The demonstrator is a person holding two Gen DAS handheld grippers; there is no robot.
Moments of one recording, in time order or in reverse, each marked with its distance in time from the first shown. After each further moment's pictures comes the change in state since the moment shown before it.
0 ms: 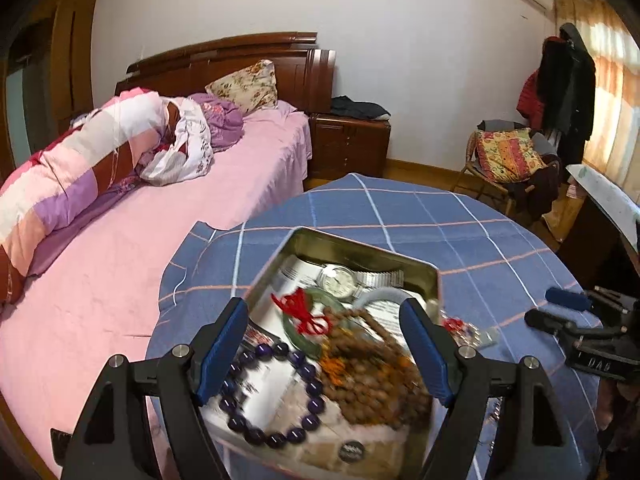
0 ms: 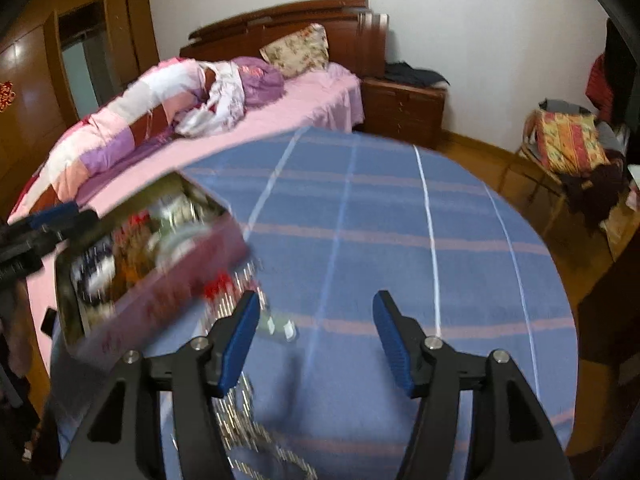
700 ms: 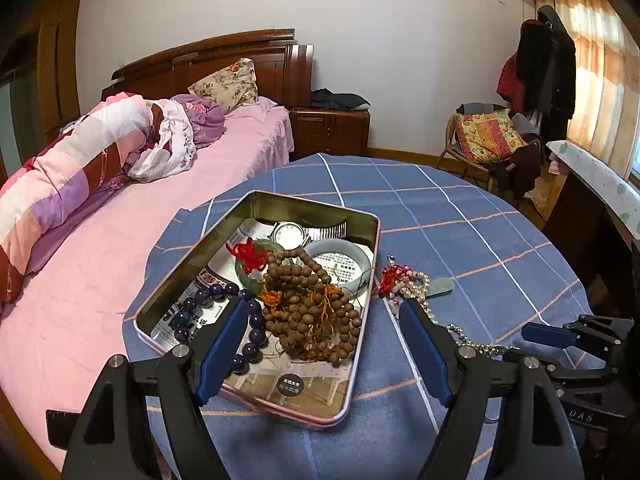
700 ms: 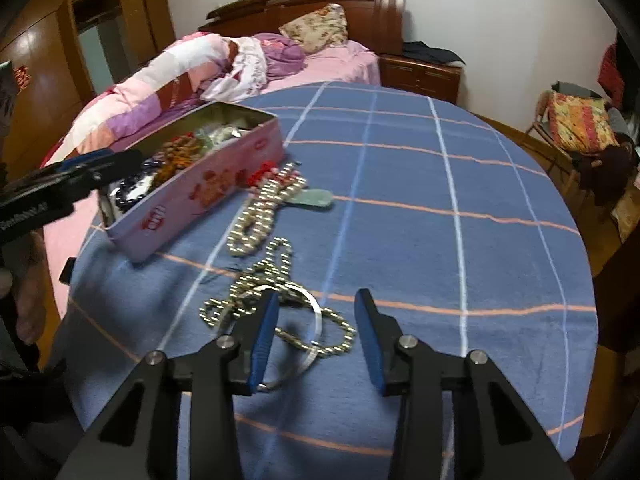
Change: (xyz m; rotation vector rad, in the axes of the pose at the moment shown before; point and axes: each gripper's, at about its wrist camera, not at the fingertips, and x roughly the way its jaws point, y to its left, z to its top) left arm -0.021 -0.039 -0.035 0.045 0.027 -0.025; right arm -0.025 0.018 -0.061 -0.038 0.051 0.075
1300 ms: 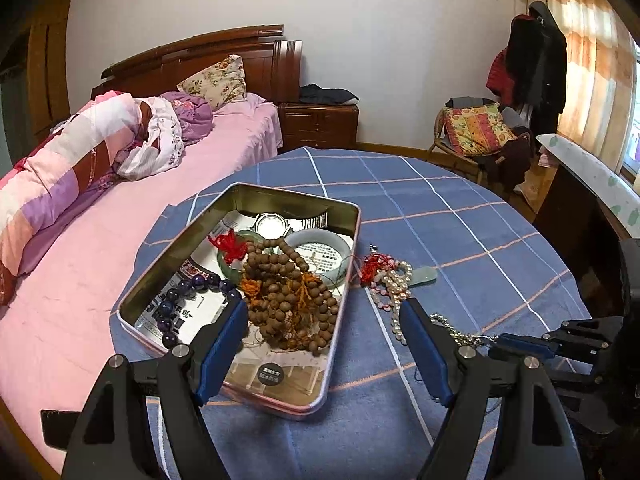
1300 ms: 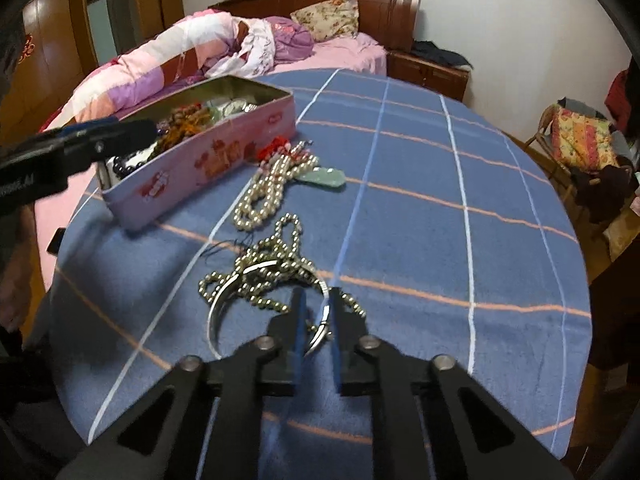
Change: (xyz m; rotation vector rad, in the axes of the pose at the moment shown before) left arm -0.003 -0.012 -0.006 0.017 0.013 -0.037; right arm 0.007 0.011 -0.012 -0.063 0.041 -0.051
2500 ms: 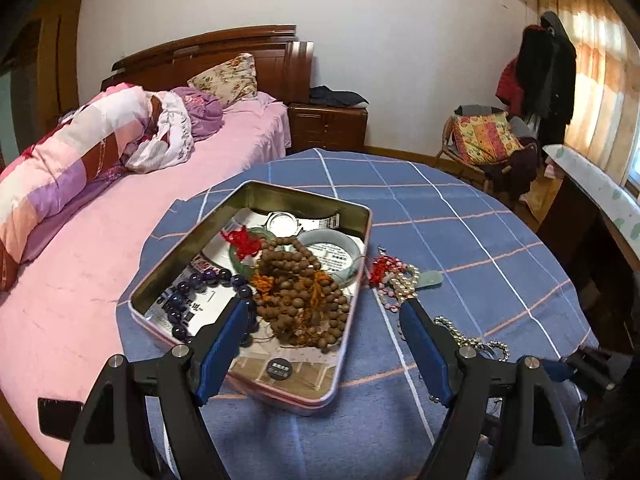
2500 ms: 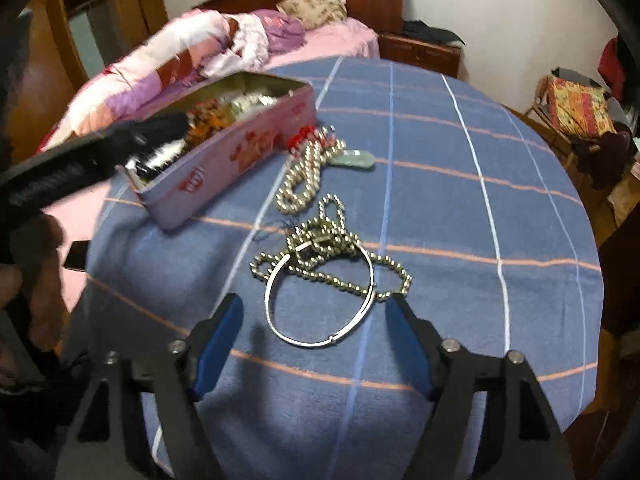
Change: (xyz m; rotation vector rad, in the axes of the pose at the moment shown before) left arm -0.005 0.014 -0.001 -0.059 -0.006 0.016; right arm -0.005 0.028 -0.002 0.094 0.074 0.004
